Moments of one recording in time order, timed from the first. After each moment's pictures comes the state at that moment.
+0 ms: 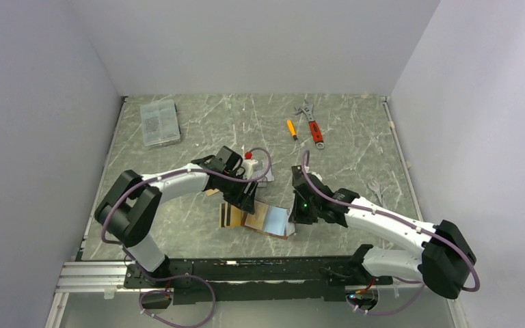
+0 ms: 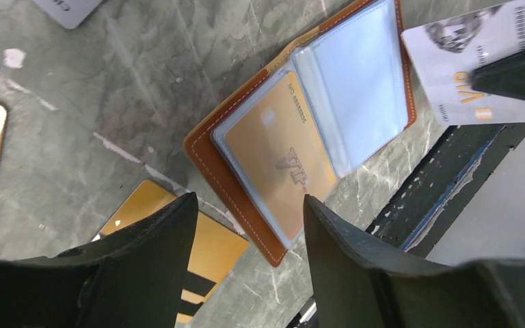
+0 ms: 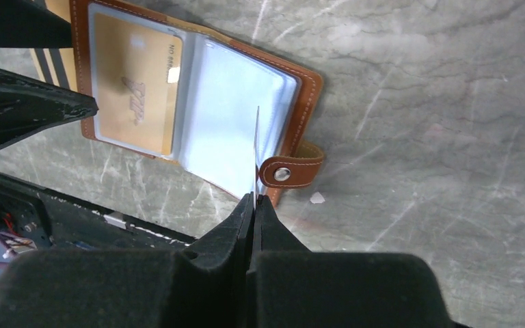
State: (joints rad) left arm -0.63 1.62 0.93 -0.38 0.50 -0.12; right arm 0.82 1.14 0.65 -0.51 0.02 0.87
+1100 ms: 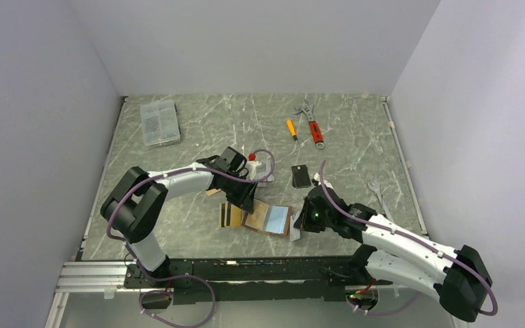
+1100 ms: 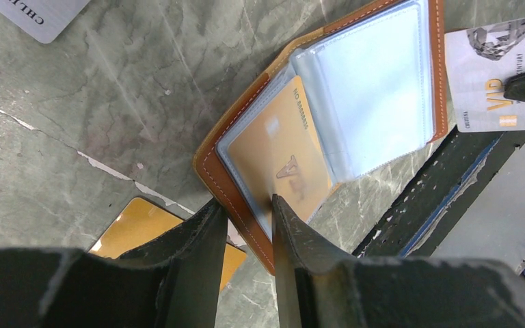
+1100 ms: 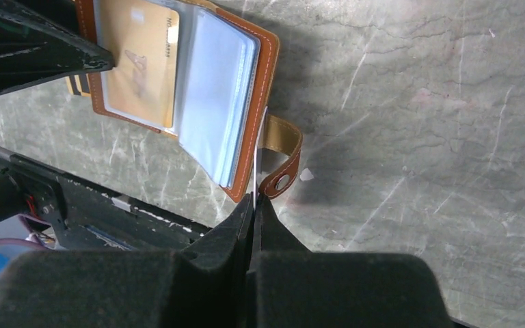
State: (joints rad) left arm -0.66 1.69 0.96 -0.39 0.50 -0.12; right arm 0.82 0.88 0.48 -0.49 0.01 0.91
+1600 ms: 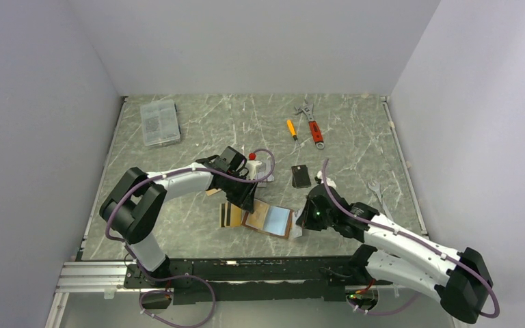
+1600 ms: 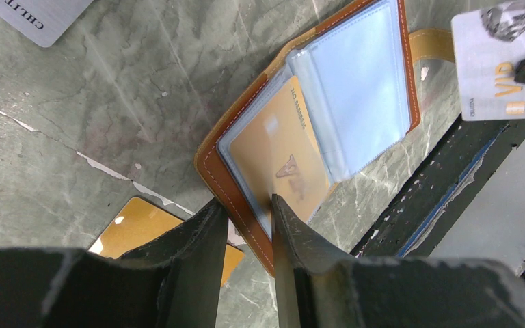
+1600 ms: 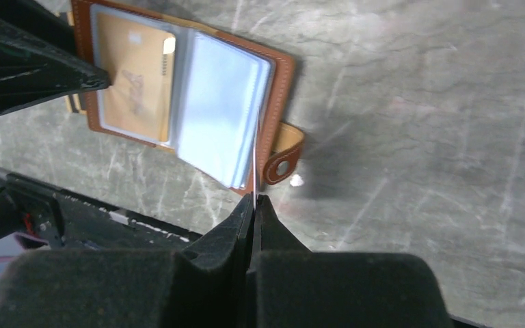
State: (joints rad) left arm -0.66 1.68 0.96 -0.39 0.50 -0.12; right arm 0.82 0.87 0.51 -0.55 0.09 0.92
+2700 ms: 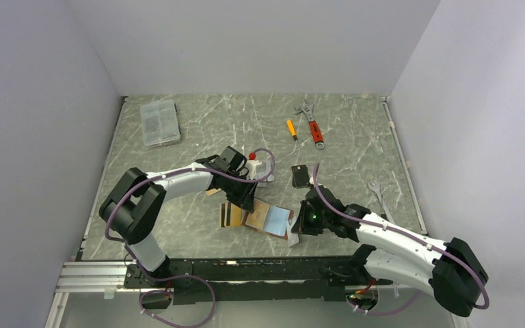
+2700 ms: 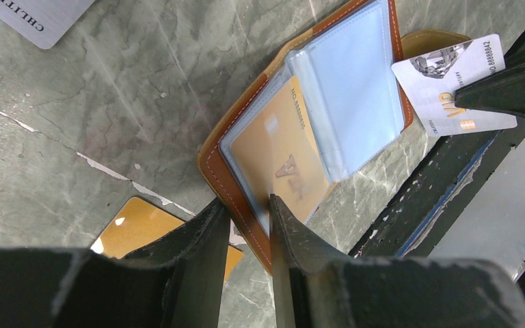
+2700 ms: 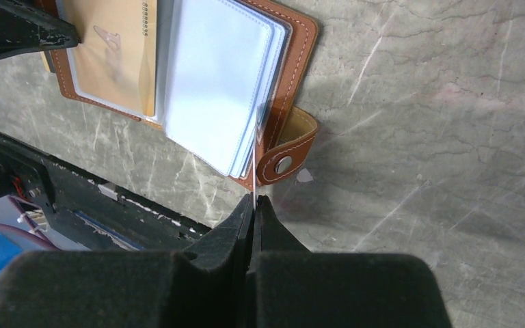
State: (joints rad) left arm -0.67 1.68 0.97 -0.39 0.50 -0.12; right arm 0.79 0.97 0.43 -0.40 -0.09 0.88
